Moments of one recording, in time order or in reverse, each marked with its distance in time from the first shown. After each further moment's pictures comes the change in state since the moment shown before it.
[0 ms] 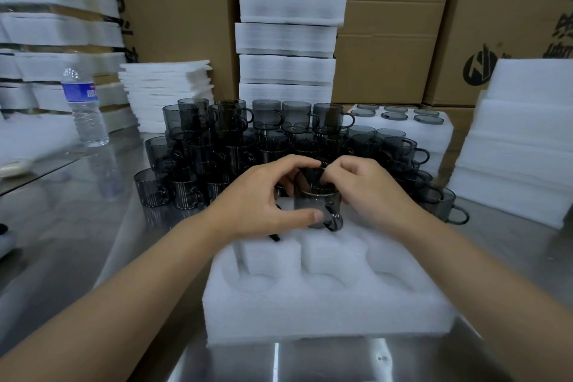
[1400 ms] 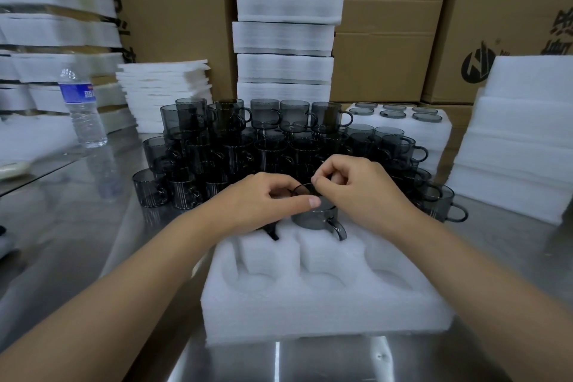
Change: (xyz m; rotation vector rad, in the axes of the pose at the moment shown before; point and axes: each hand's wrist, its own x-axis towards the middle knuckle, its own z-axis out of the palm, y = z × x) left_hand 0.006 -0.009 0.000 -0.037 -0.200 -0.284; right_hand -0.003 0.002 0.003 -0.140 0.023 -0.141
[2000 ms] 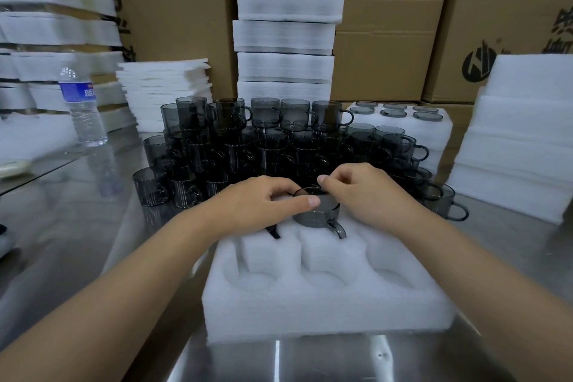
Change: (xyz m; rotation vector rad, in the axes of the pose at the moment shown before) left_hand -0.002 -0.001 -0.001 0.048 -0.048 -0.041; right_hand 0.004 0.005 -0.004 -0.154 -0.116 0.179
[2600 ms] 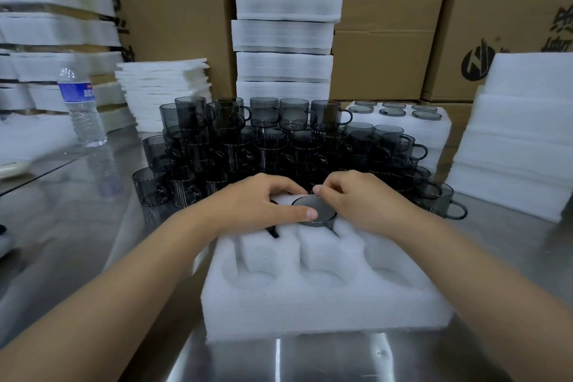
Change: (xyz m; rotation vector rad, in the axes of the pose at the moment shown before) left_hand 0.001 -0.001 -0.003 -0.041 -0.046 0.010; right_hand -0.001 0.000 0.003 -0.178 -0.128 -0.066
